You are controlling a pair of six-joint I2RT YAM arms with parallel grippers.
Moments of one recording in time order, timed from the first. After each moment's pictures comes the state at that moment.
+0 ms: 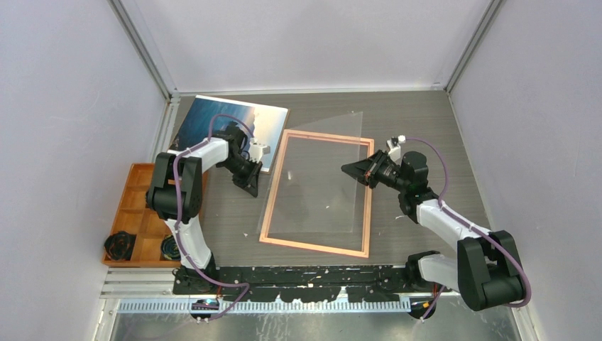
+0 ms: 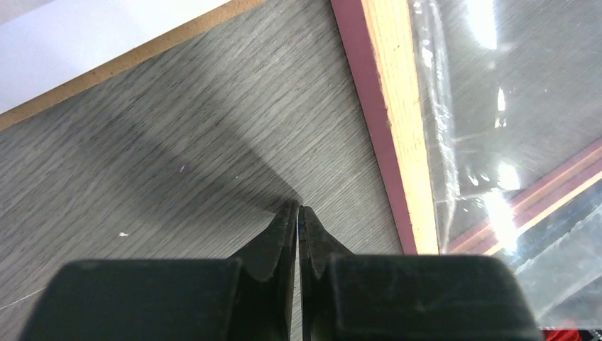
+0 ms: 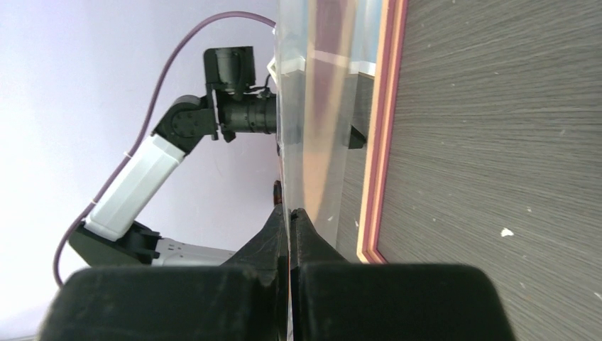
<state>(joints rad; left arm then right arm) -0.19 1.87 1.19 -0.78 0.48 0.31 0.20 1.17 0.44 0.51 -0.68 1.26</state>
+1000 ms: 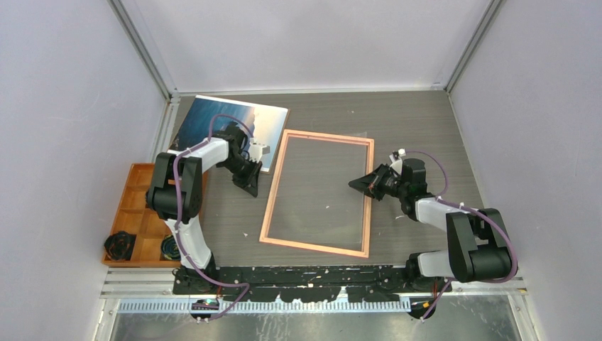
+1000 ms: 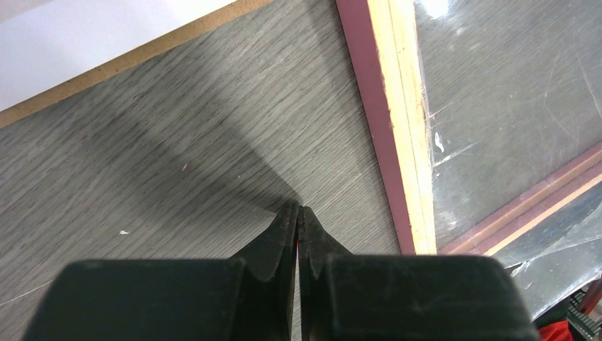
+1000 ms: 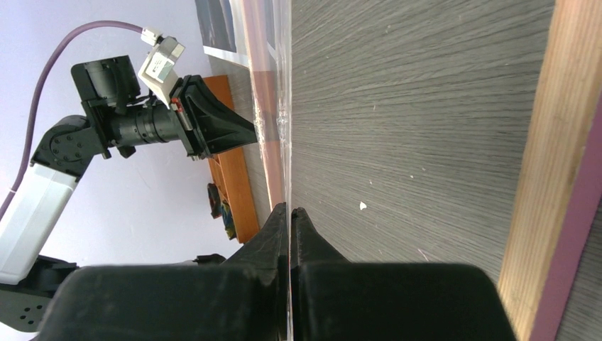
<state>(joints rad) -0.19 1.87 1.19 -0.78 0.47 0.29 0.09 1.34 0.38 0.43 -0.72 1.05</state>
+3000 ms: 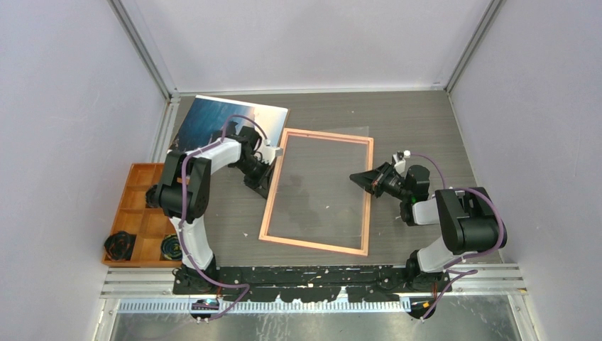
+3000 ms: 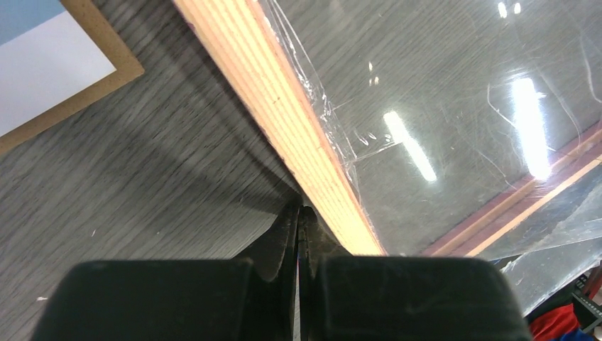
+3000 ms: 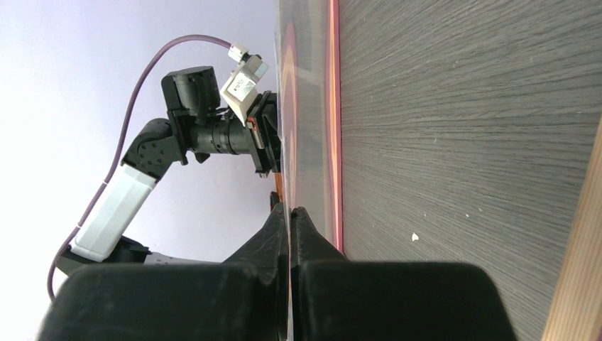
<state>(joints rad) -0.30 1.90 1.22 -0.77 0.48 0.24 0.04 1.53 0.28 1.01 -0.80 1.31</state>
